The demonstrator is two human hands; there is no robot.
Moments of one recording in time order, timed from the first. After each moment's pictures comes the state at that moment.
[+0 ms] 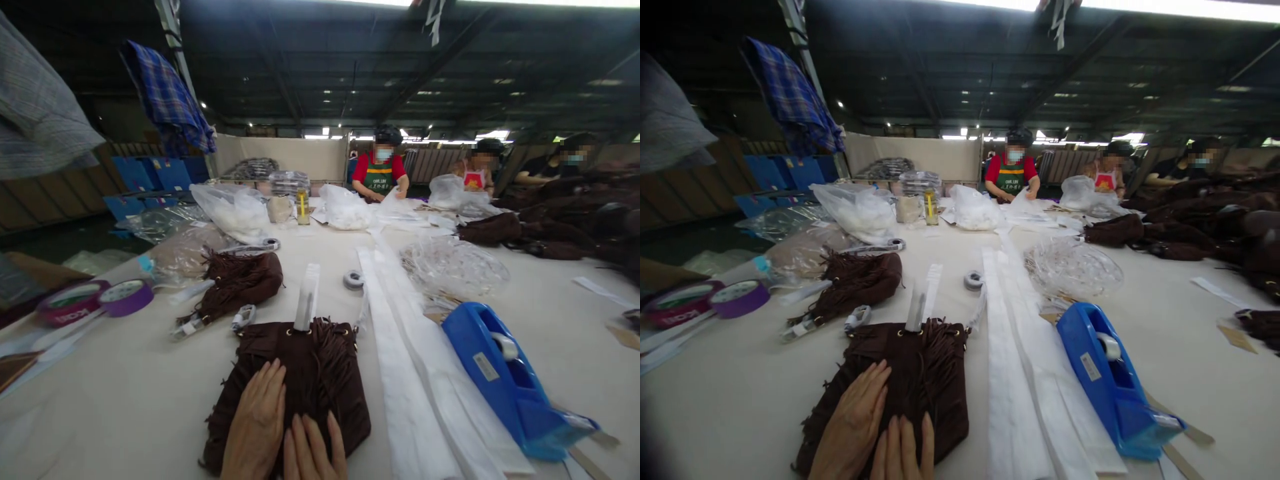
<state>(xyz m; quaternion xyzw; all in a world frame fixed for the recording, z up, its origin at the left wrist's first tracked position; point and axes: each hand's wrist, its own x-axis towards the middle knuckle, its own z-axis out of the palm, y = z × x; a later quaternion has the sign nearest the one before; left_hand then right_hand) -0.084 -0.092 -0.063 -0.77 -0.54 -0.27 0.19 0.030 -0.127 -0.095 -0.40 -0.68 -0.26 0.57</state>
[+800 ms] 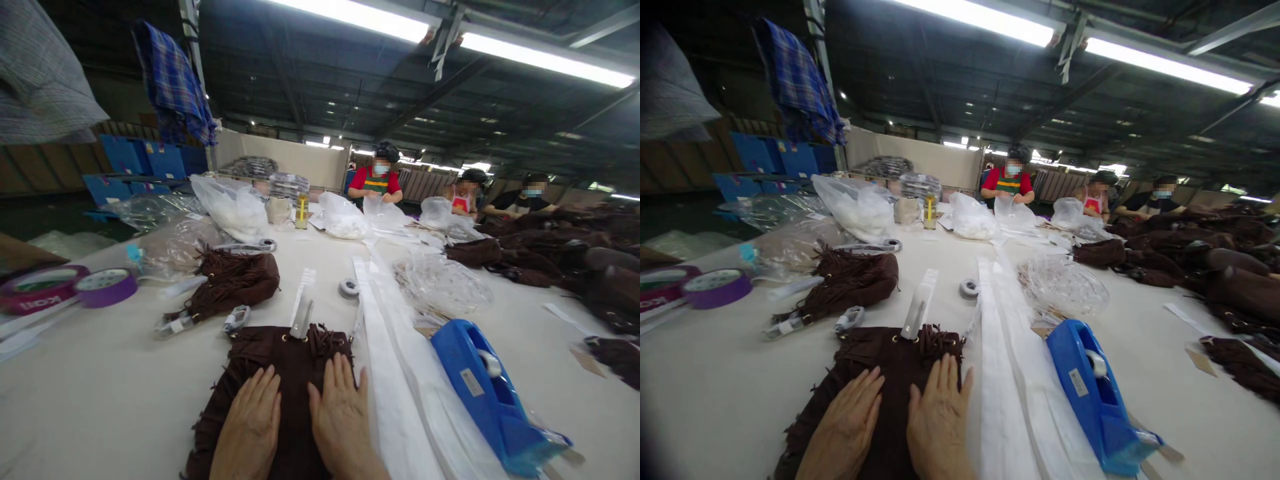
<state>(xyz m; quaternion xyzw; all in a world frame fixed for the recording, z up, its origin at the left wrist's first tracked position) -0.077 -0.093 -0.055 -0.75 -0.53 -0.30 0.25 0.085 -0.080 -0.036 -0.65 -0.72 -0.06 0.22</state>
